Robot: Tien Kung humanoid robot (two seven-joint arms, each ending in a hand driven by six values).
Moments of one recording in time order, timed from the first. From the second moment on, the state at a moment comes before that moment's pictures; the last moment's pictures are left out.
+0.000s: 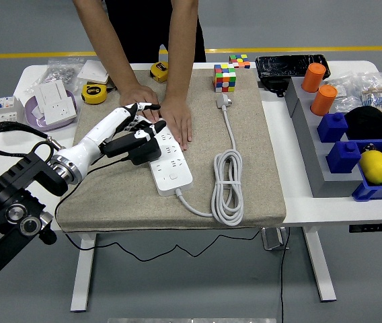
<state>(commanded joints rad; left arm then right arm) -0.28 0.40 -1.03 -1.70 1.45 0.00 0.32 0.15 -0.17 1.61 0.18 -1.52 -0.13 -0.03</state>
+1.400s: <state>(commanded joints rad) -0.54 0.34 -0.81 -1.40 1.35 -0.27 0.49 0.16 -0.18 1.60 0.18 -1.52 -0.12 -0.04</state>
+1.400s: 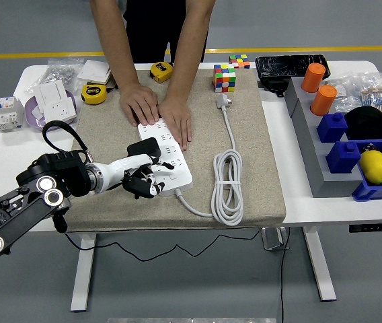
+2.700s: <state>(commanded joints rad) -0.65 0.32 -0.65 -1.37 1.48 -0.29 0.56 0.16 -0.18 1.60 0.18 -1.53 -0.12 -0.04</state>
